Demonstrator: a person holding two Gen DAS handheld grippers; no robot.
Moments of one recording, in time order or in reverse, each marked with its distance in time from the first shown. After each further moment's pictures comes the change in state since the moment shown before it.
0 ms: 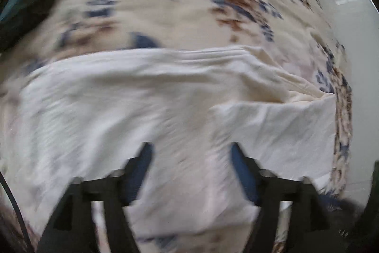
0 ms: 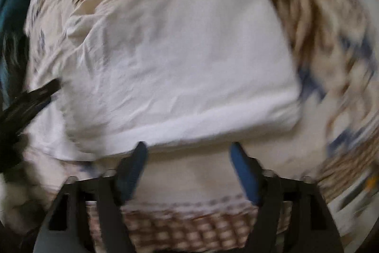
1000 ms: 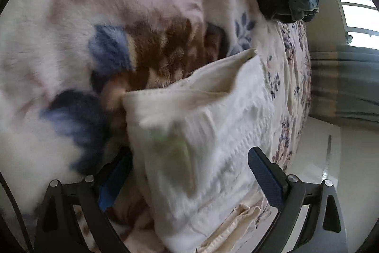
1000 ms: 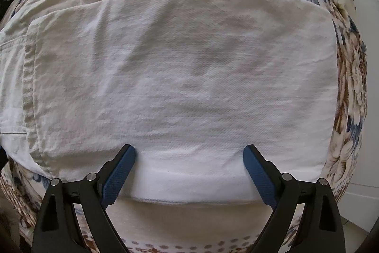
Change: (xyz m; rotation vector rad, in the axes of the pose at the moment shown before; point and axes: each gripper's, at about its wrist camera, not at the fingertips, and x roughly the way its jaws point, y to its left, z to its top) left arm 0.053 0.242 -0.115 -1.056 -0.283 -0.504; right arm 0.078 0.098 0.033 -0.258 -0.012 -0.258
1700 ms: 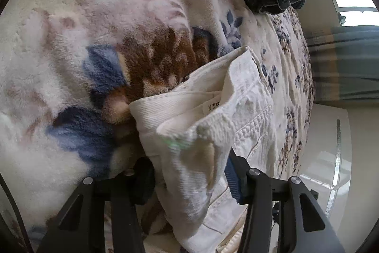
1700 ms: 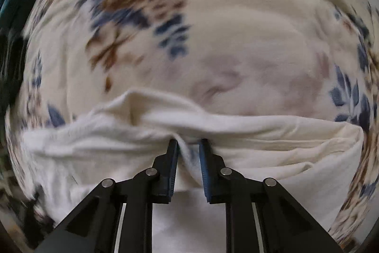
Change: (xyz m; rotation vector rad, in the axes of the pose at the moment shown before) left arm -0.007 -0.019 -0.002 0.127 -0.032 0.046; right arm -0.013 -0.054 0.152 0.157 -0.082 0.266
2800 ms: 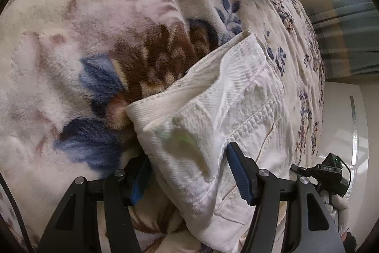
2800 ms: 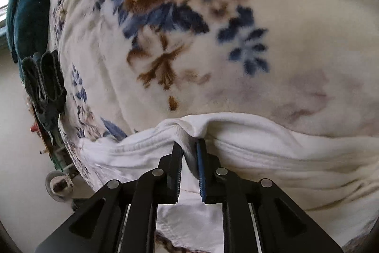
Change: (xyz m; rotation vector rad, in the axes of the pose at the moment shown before) left arm 0.007 -0.009 0.001 0.123 0.053 0.092; right arm 0.023 0.020 0.039 0.129 0.298 0.346
